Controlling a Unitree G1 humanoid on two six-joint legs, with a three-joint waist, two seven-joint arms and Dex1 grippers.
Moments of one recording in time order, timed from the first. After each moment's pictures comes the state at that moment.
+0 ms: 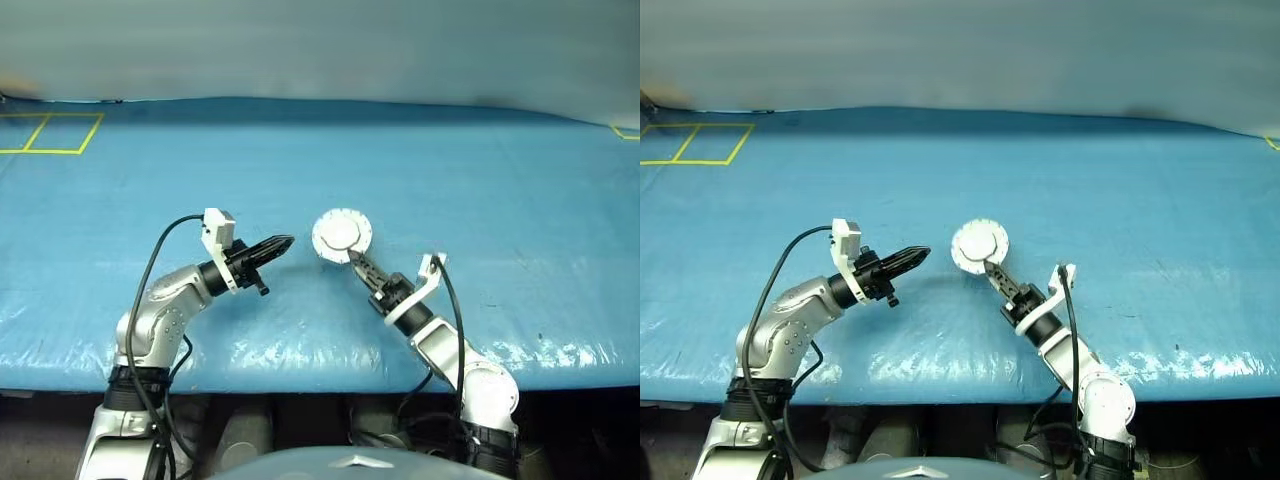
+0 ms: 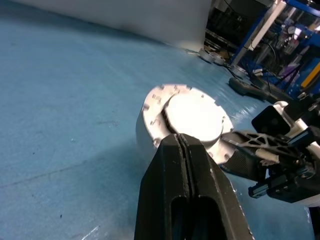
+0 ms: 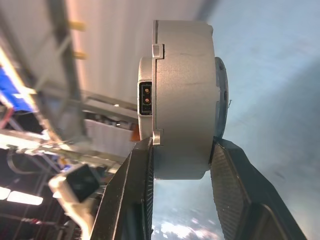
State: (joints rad) left arm -0.20 0.30 0.09 -0.12 -0.67 0.62 -0.77; right arm -0.04 0.05 -0.22 -0.33 1.25 0.83 0.20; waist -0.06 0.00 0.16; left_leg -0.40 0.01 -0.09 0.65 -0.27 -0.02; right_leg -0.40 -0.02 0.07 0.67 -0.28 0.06
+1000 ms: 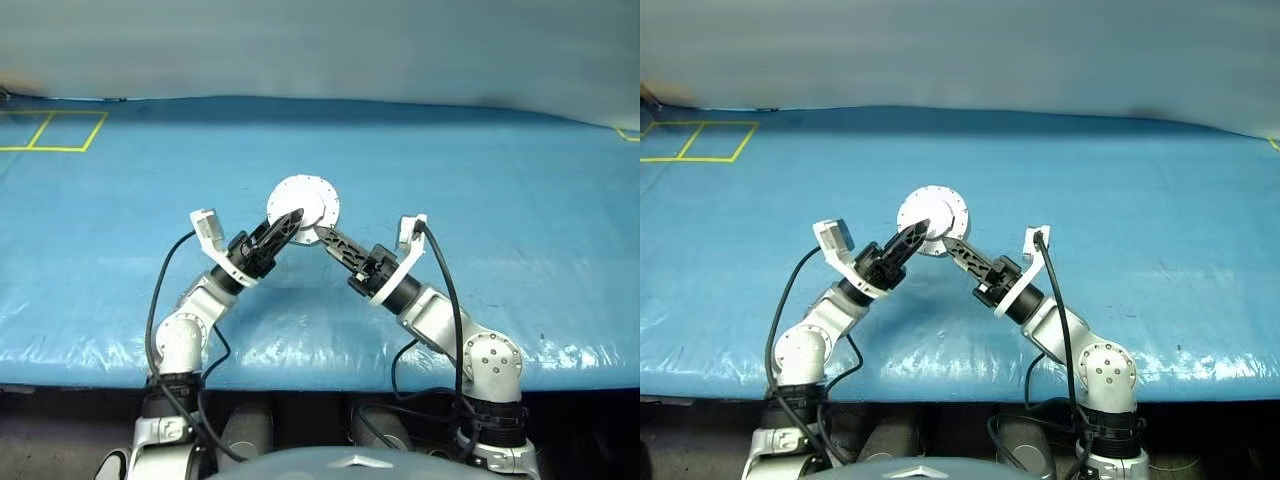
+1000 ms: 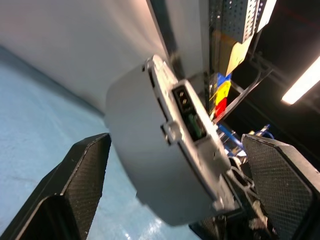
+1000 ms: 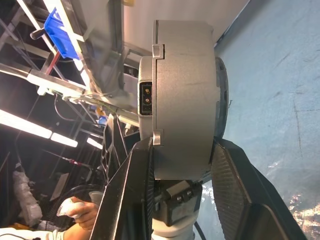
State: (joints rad) left arm -0.23 0.06 0.17 -0.08 -0.96 0.60 -0.76; right arm -0.11 -0.08 -0.06 -0.37 1.47 0.85 0.04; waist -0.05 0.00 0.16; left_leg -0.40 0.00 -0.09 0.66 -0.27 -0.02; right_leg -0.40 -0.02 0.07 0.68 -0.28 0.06
